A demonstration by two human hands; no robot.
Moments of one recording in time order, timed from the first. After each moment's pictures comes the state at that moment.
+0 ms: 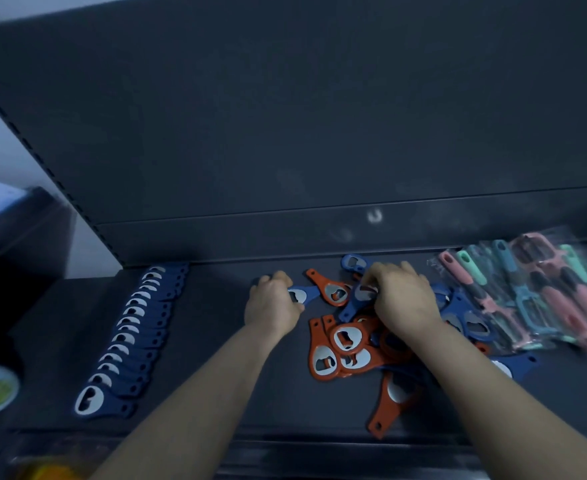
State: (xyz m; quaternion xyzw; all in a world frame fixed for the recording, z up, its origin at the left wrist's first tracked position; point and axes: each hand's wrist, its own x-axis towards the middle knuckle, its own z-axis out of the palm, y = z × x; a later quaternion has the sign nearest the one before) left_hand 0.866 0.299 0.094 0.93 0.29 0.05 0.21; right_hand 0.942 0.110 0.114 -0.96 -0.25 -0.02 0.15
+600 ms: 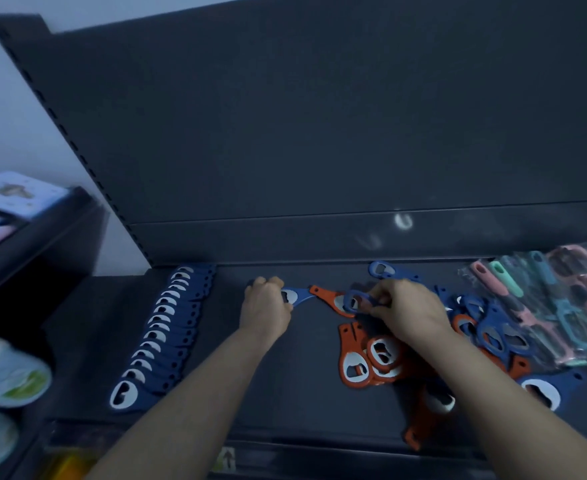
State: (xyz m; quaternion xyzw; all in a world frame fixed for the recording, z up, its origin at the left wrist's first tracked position) left_hand 0.842 0.349 0.089 0.93 0.29 0.08 0.19; right_hand 0.934 0.137 0.108 -0.95 -0.24 0.04 0.18
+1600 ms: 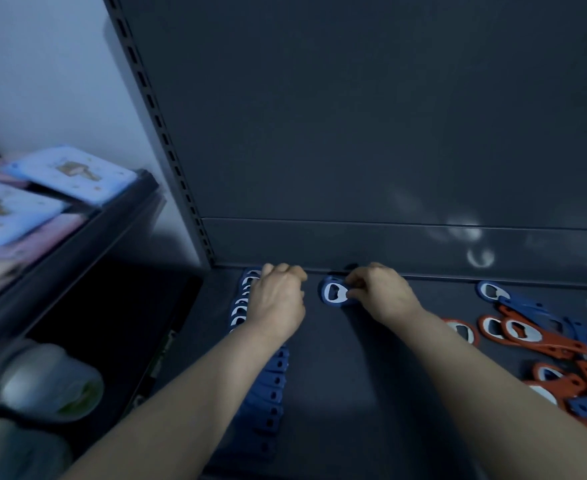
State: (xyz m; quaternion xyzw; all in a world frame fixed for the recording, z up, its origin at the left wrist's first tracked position) left_hand 0.806 0.498 0.105 0.97 0.21 0.11 0.11; right_hand 0.923 0.348 0.095 -0.92 -0.32 0.07 0.21
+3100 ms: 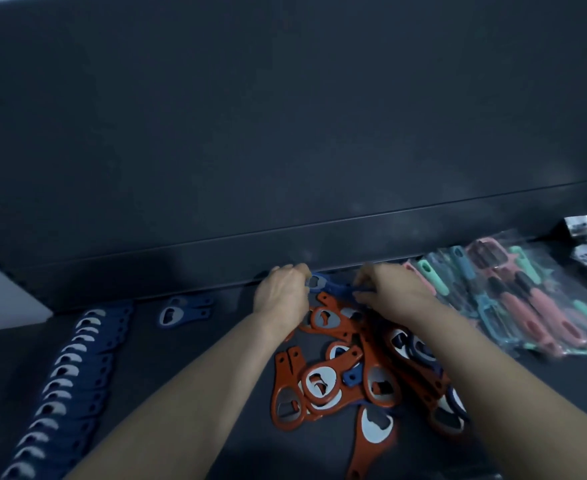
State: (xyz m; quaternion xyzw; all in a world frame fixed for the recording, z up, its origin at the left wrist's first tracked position) left_hand 0.951 0.268 0.108 0.99 0.08 0.05 0.13; right_hand 1.008 0.084 0.122 -0.96 -0.23 0.06 0.15
